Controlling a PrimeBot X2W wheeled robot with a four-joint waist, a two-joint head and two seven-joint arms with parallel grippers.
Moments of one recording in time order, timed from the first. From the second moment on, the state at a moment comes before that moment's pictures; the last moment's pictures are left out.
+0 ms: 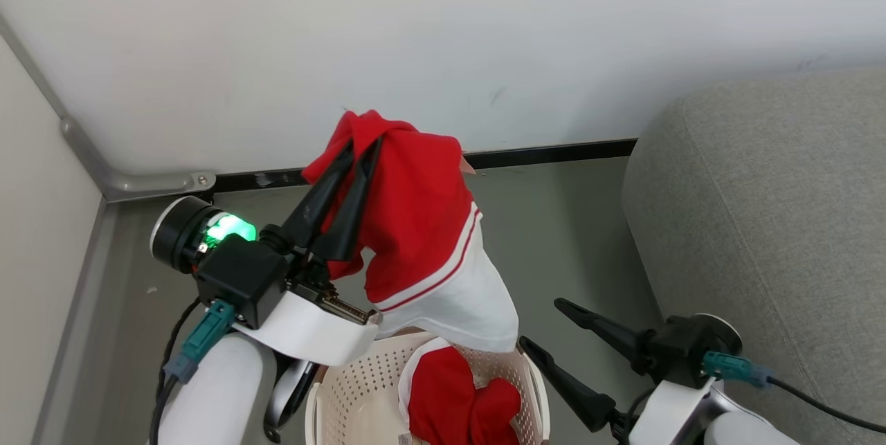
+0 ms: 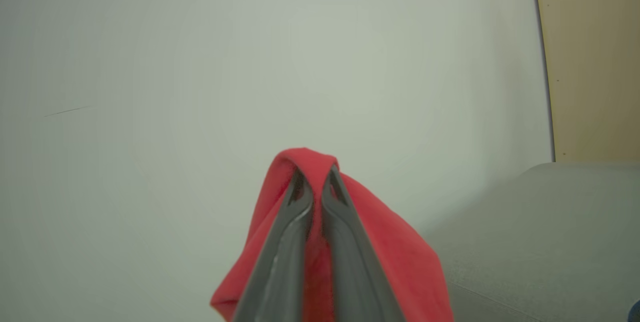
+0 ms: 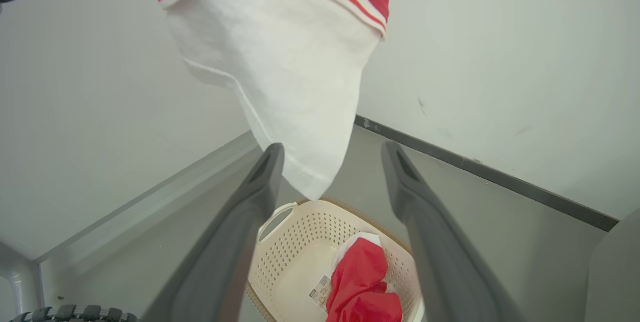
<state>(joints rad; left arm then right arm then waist) -0.37 0.14 -0.34 0.05 -0.17 -0.07 -0.25 -0.25 -0.43 0.73 0.18 0.54 0.13 -0.08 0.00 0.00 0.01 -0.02</state>
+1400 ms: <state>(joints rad) -0.34 0.12 -0.42 -0.03 -0.23 -0.10 -0.13 -0.46 -0.29 0.74 0.34 0.25 0.13 -0.22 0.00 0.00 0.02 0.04</state>
